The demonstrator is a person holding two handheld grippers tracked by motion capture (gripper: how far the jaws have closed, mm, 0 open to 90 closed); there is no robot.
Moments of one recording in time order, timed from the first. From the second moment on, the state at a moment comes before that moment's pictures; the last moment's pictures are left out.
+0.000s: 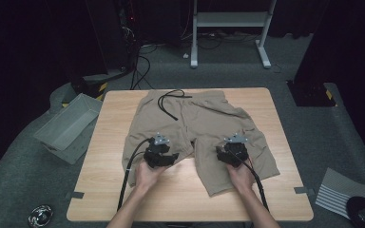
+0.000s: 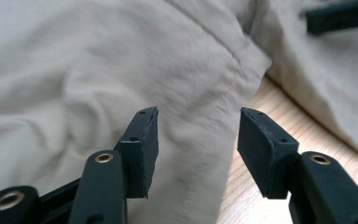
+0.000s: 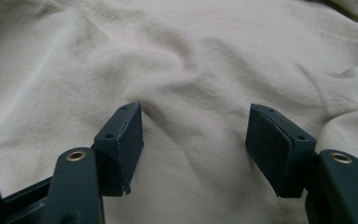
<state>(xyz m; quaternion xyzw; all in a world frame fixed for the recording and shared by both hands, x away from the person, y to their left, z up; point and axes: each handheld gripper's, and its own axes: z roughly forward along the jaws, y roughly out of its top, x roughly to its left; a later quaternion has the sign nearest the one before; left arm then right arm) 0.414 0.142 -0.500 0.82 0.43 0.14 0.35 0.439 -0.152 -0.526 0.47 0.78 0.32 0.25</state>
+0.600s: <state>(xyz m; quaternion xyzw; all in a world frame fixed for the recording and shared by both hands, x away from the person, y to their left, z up) 0.392 0.153 -0.513 0.84 0.41 0.11 0.33 0.438 -0.152 -0.526 0.47 0.78 0.32 0.25</state>
